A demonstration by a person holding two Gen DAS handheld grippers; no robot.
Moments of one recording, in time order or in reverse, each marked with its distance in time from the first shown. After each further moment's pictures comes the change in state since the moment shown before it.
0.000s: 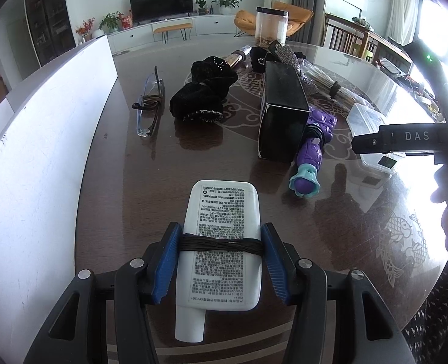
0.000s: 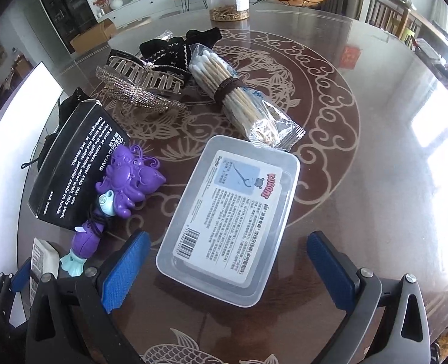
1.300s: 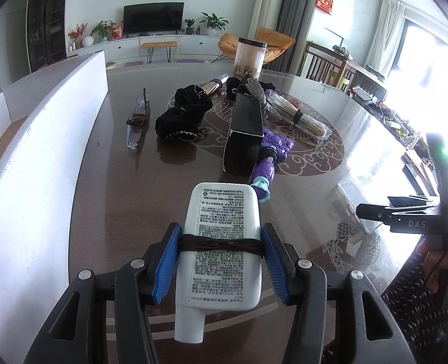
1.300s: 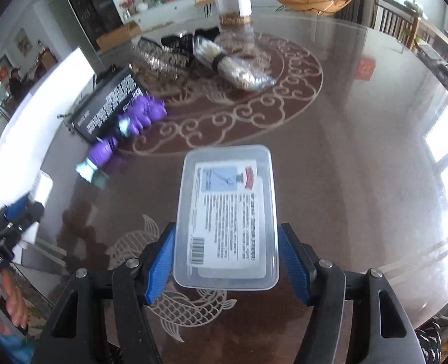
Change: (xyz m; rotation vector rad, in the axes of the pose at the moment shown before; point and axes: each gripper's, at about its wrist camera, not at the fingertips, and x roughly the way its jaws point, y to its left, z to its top) left arm -0.040 0.001 -0.011 -0.047 -0.116 -0.159; right arm -0.045 -0.040 -0.084 -0.089 -0.056 0.083
